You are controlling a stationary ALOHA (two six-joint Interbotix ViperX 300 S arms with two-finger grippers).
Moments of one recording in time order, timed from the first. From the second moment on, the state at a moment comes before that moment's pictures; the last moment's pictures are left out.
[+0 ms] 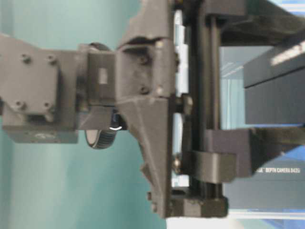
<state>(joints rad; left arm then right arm) -0.02 -0.79 0.50 0.03 1.52 -0.13 0.29 0.39 -0.16 -0.11 1.27 2.01</state>
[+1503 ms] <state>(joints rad) -0.02 -0.78 0.50 0.03 1.52 -0.13 0.27 0.30 -0.31 -0.17 1.52 1.95</state>
